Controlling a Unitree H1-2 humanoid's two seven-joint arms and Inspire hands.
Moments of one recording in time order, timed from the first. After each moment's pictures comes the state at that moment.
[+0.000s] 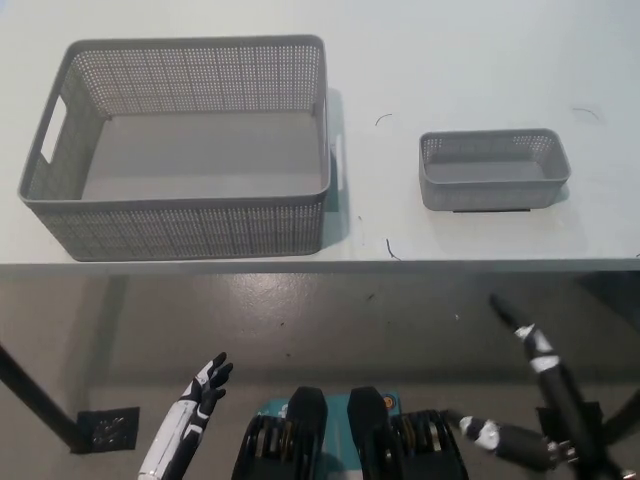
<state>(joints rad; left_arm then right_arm) 0.02 0.15 -0.11 0.27 0.08 -0.36 -0.06 0.06 -0.21 0.12 -0.24 -0.24 -0.30 0.04</state>
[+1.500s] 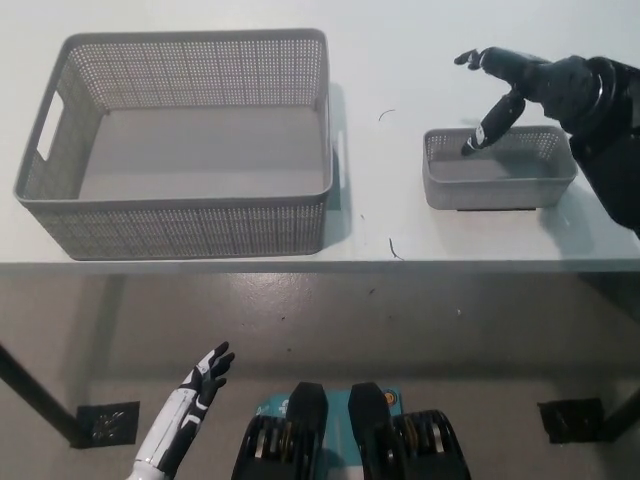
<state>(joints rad) -0.02 0.18 -0.10 0.27 0.08 -0.36 -0.11 -1.18 -0.36 0.43 0.78 -0.54 0.32 0.59</state>
